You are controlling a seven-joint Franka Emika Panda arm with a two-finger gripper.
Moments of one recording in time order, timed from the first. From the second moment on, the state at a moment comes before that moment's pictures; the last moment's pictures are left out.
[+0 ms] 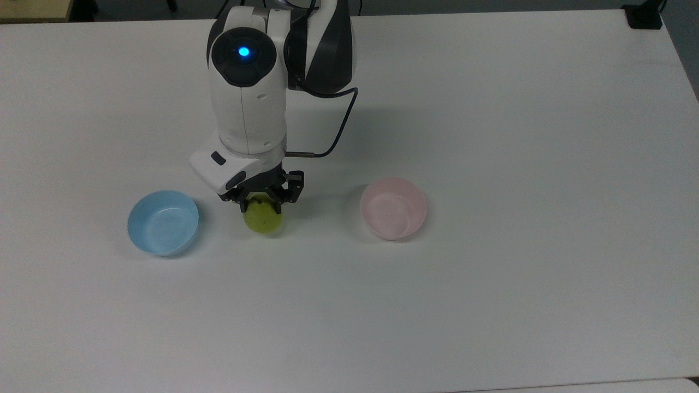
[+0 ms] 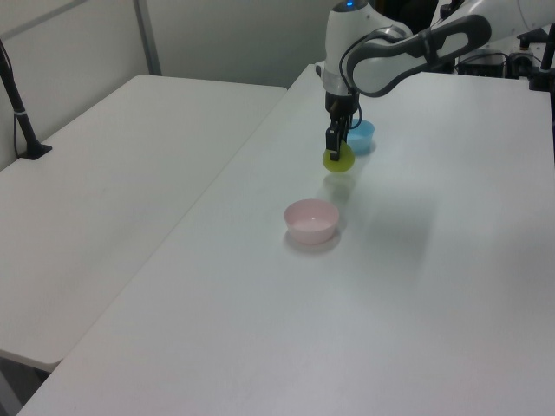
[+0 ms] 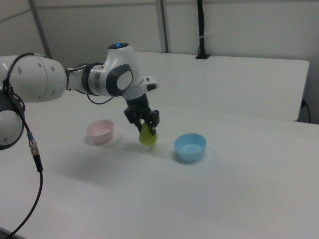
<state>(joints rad) 0.10 0.55 -0.14 -1.48 -0.03 2.12 -0.05</state>
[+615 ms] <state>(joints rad) 0.10 0.50 -0.14 -1.46 -0.03 2.11 -0.04</state>
